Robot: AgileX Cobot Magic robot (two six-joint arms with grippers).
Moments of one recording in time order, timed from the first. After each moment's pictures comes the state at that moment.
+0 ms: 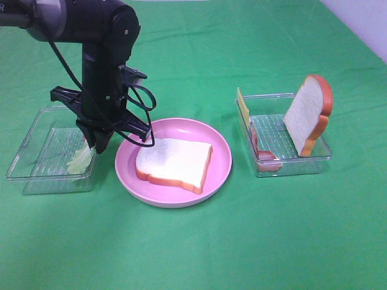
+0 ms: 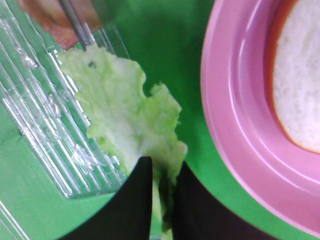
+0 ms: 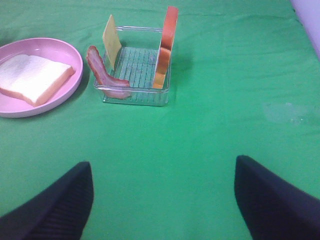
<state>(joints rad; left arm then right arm) -0.52 2.22 -1.70 0.21 1.22 -0.28 0.02 -0.01 -0.51 0.14 1.07 -0.18</state>
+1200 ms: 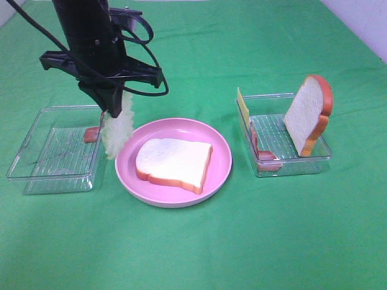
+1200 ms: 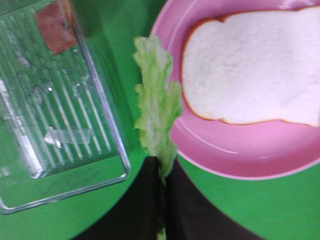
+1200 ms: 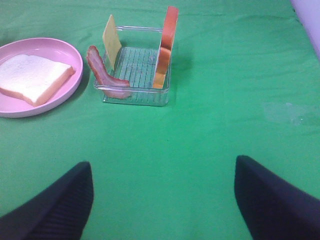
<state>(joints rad) -0.52 2.00 -1.70 -0.03 1.19 -0.27 0.02 -0.01 -0.51 0.14 1.07 -0.18</state>
